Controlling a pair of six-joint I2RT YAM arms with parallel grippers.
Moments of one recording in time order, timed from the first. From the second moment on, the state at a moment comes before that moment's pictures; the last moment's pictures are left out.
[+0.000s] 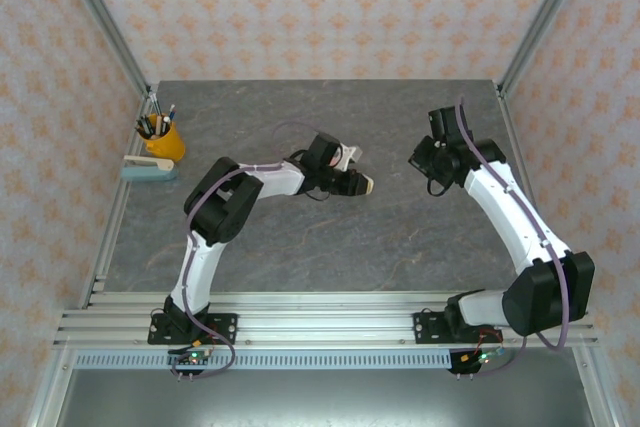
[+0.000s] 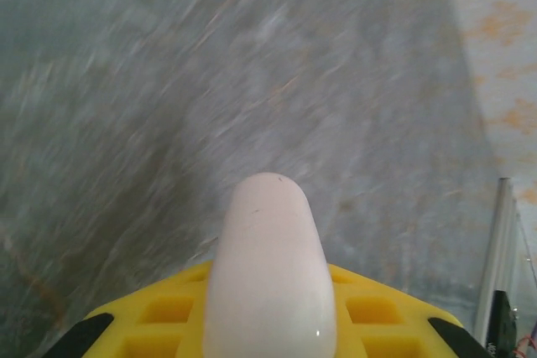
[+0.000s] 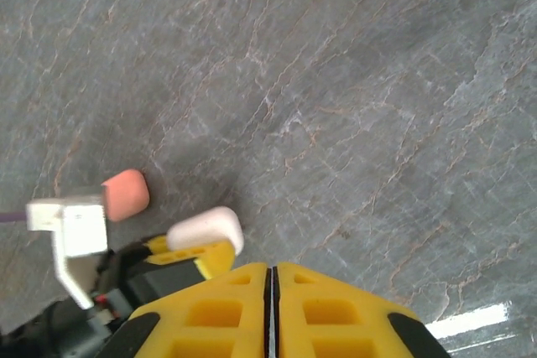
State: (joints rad) left arm -0.59 2.19 1.39 -0.01 0.61 -0.55; right arm 0.24 1.33 1.21 -0.86 0.03 0.84
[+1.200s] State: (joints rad) left arm -0.44 1.13 0.86 -0.22 -0.29 -0.13; right arm 0.18 1.12 0.67 -0.21 0.65 0.40
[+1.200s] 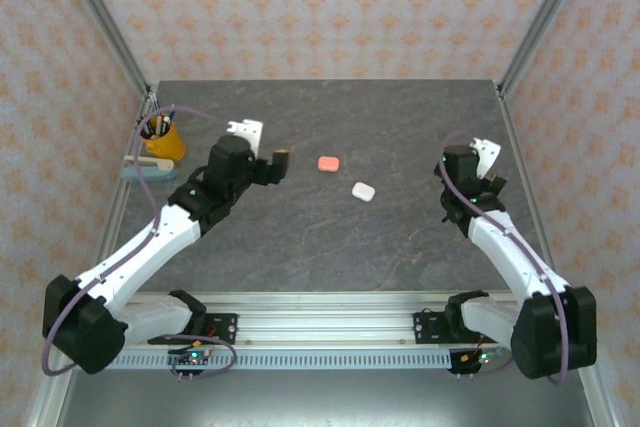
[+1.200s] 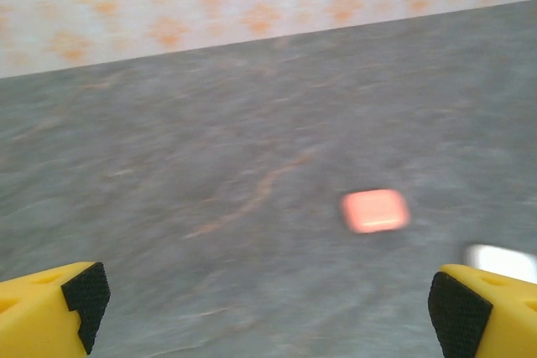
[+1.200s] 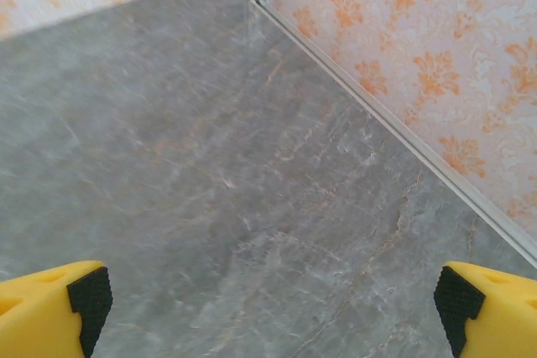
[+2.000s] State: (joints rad) left arm -0.02 1.51 0.41 0.60 -0.18 -0.04; right arm 0.04 1.53 0.40 0.67 0.36 0.18
